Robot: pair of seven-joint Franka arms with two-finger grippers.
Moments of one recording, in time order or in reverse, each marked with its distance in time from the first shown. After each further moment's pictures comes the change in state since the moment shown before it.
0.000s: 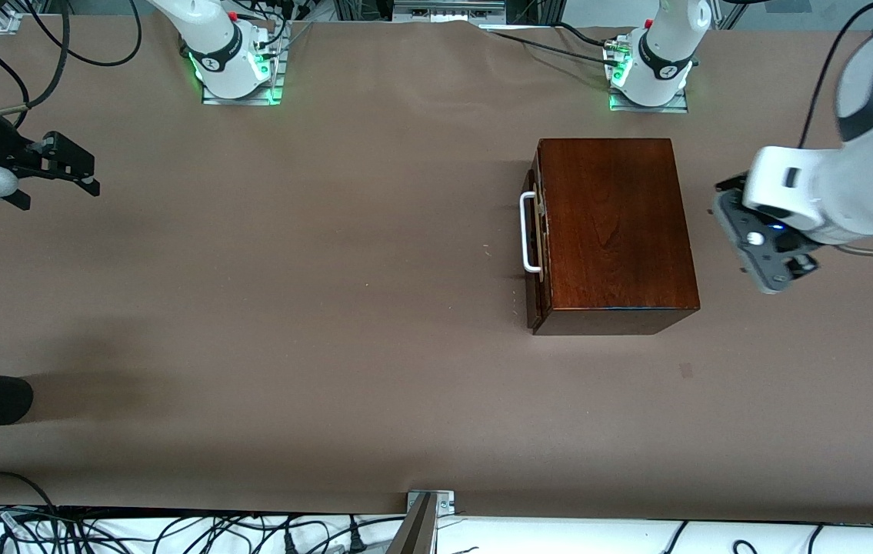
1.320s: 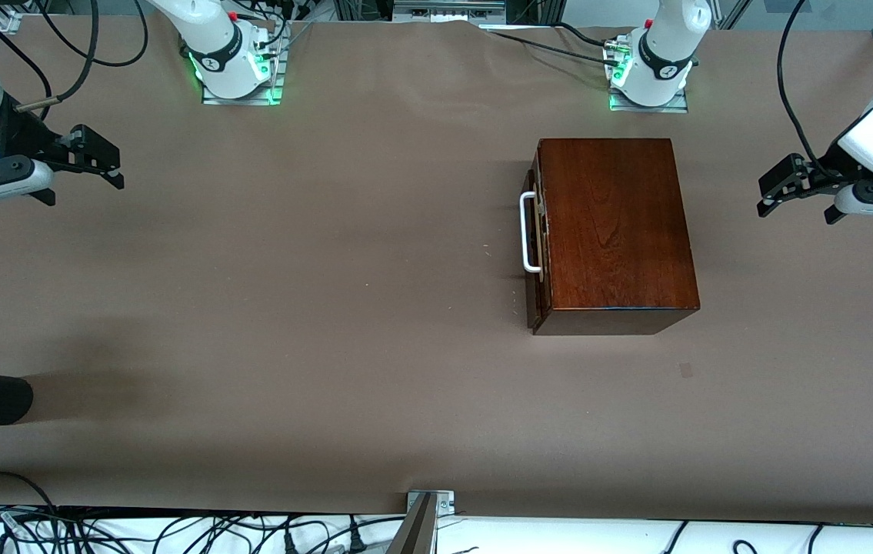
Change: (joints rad) left arm -0.172 -0.398 0.340 -0.502 -0.123 0.332 -0.819; right arm 0.008 -0.002 0.039 0.001 -0.001 -0.041 0.031
